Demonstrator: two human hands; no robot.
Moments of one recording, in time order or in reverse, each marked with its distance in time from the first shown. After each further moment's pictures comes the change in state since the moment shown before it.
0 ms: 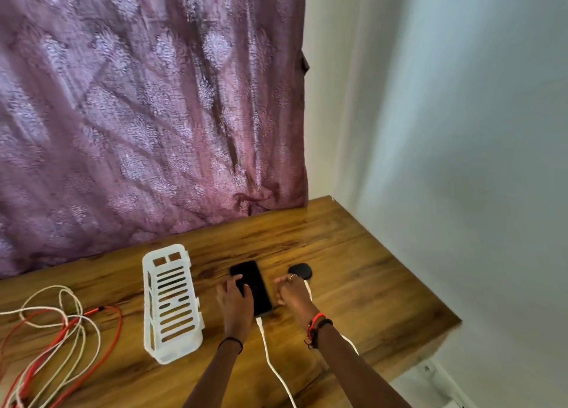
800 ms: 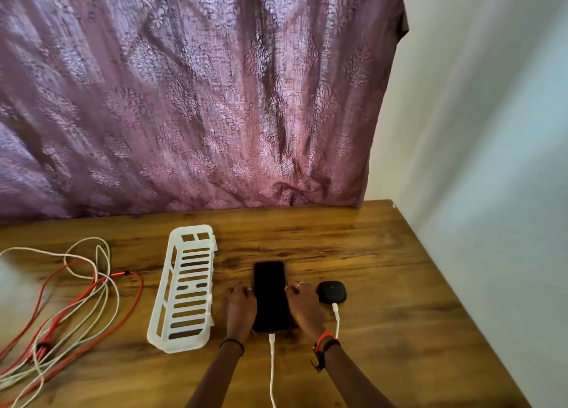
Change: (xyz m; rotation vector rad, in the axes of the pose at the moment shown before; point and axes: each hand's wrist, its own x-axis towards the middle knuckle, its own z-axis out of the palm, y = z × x) left_hand 0.049 -0.042 0.019 0.031 0.023 -0.420; right_hand 0.064 0.008 0.029 -0.462 -0.099 -0.100
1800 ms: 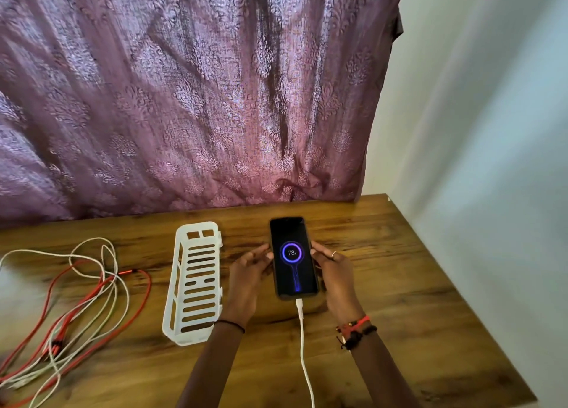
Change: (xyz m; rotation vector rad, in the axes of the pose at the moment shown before) left_hand -0.051 0.080 -0.066 -0.725 -0.292 0.056; right_hand -0.043 -0.052 -0.061 0.759 0.116 -0.022
